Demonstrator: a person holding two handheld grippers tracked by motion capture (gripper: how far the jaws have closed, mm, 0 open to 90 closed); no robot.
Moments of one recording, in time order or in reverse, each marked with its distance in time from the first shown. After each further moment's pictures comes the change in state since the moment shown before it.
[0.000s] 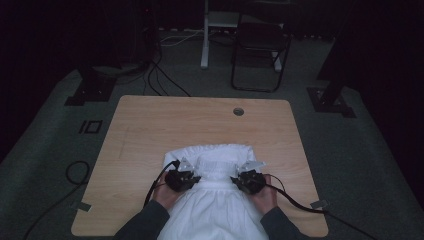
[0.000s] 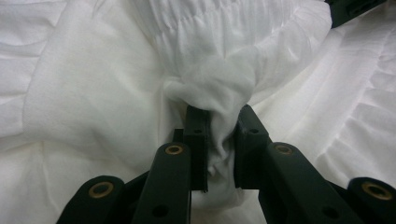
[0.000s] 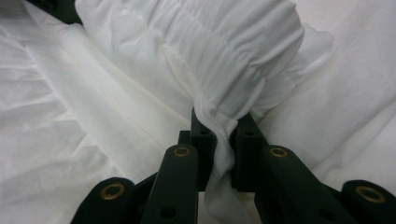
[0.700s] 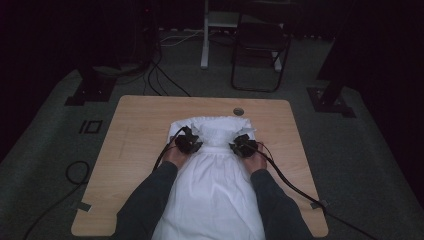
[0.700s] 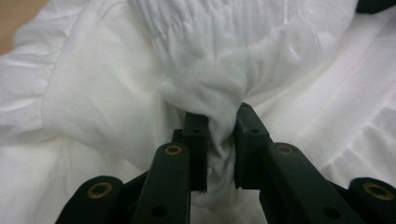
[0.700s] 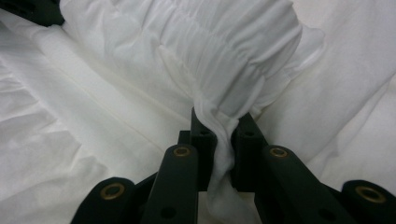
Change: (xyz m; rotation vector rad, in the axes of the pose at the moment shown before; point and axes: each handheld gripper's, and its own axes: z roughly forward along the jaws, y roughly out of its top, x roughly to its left) left arm 0.076 0.084 0.063 0.068 0.243 0.084; right arm -0.078 0.074 0.065 -0.004 -0.151 0.038
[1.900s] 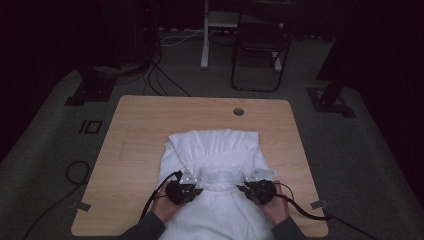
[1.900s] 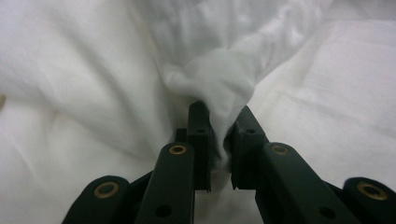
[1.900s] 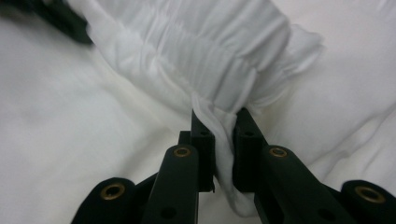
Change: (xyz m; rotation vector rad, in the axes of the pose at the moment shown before) left arm -0.098 -0.098 -0.100 -0.029 -0.295 0.004; right arm 0.072 -0.099 -0.120 -0.012 0.192 -0.089
